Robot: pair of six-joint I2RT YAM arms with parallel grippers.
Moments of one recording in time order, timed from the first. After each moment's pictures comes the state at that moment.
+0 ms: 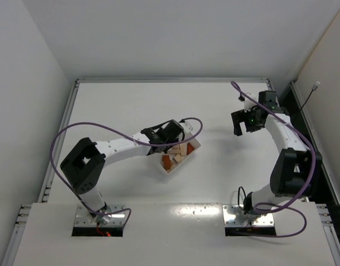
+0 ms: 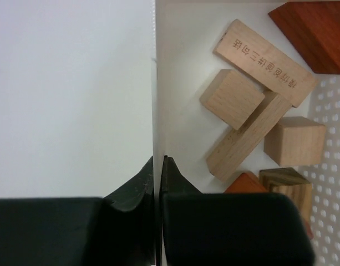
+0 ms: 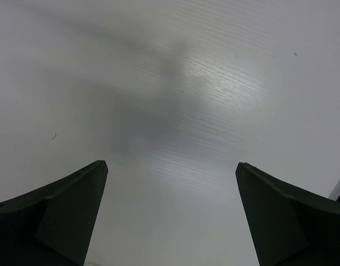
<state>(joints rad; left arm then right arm) -0.86 1.68 1.14 -0.40 -0.34 0.14 -0.14 1.52 1.10 -0.62 -0.22 -0.40</state>
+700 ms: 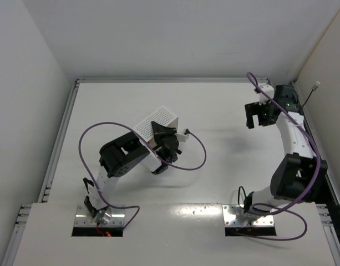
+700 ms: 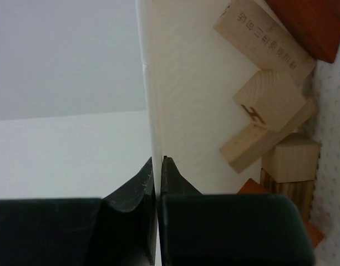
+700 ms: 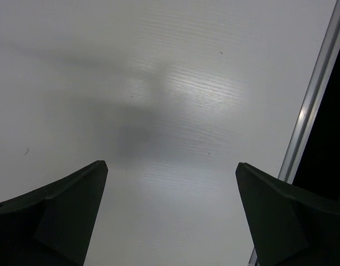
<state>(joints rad) -0.89 2.09 0.86 1.14 -1.14 1.45 -0.25 1.50 1.21 -0.66 -0.18 -0.41</state>
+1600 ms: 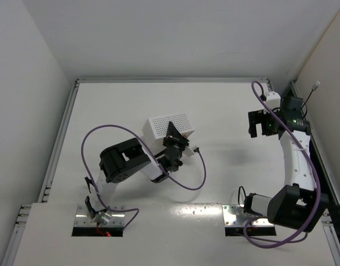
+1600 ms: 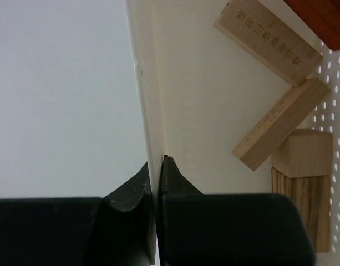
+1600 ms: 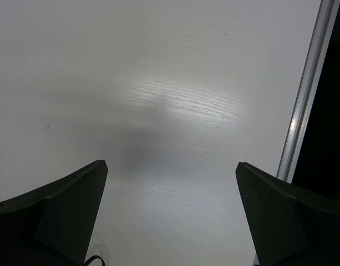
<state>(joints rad) -1.01 2.08 0.81 1.34 -0.89 2.00 -0.29 1.22 1.07 -0.70 -0.23 -0.41</state>
